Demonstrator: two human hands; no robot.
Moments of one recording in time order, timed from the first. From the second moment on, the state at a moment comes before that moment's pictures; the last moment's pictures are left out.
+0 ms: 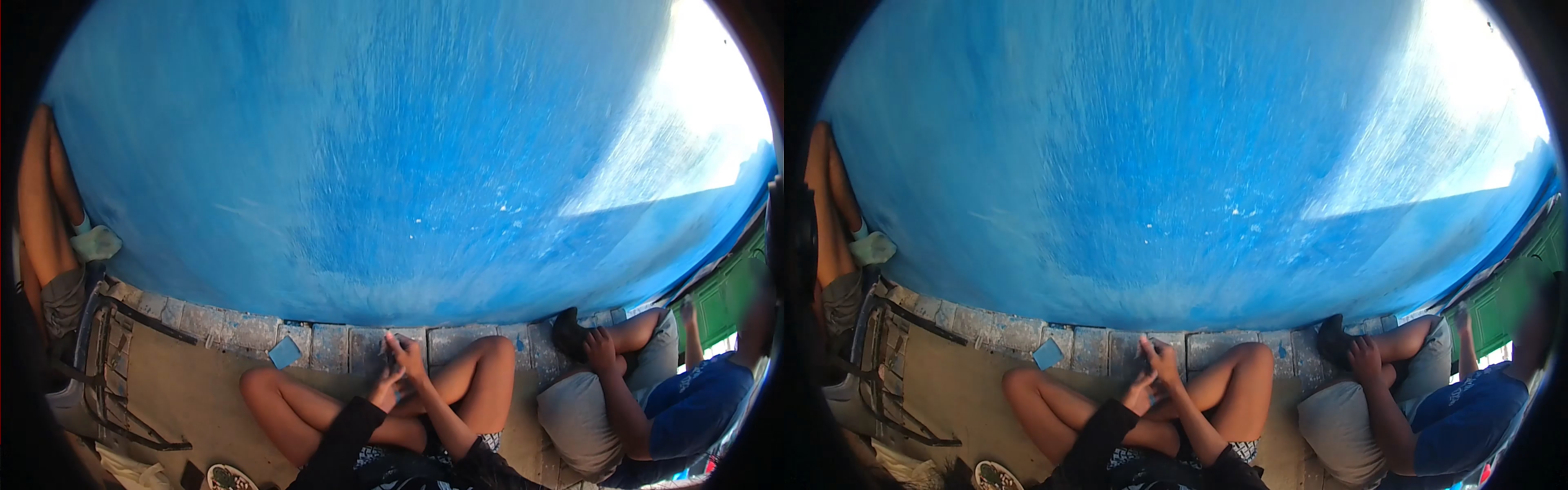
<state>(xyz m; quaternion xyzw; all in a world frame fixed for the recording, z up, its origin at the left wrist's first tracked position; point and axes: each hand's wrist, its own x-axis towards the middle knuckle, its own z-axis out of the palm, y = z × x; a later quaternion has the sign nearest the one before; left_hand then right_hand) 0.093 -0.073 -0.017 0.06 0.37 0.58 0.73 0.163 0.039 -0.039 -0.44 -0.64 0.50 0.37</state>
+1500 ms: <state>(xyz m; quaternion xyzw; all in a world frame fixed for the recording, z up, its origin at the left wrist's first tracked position) -0.006 -0.014 -0.038 0.22 0.53 0.51 0.64 0.155 0.145 0.410 -0.35 -0.69 -0.25 0.59</state>
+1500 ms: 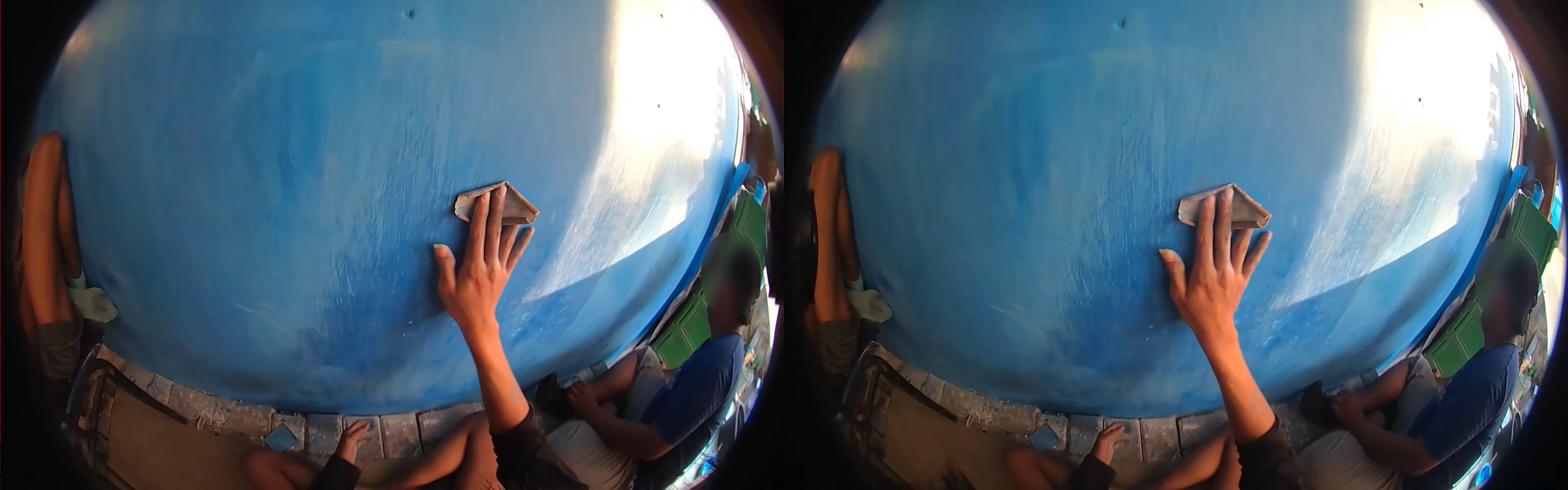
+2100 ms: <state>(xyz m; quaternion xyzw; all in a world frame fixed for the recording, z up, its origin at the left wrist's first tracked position) 0.010 -0.032 -0.039 0.17 0.44 0.63 0.62 0.096 0.126 0.309 -0.37 -0.68 -0.25 0.58</state>
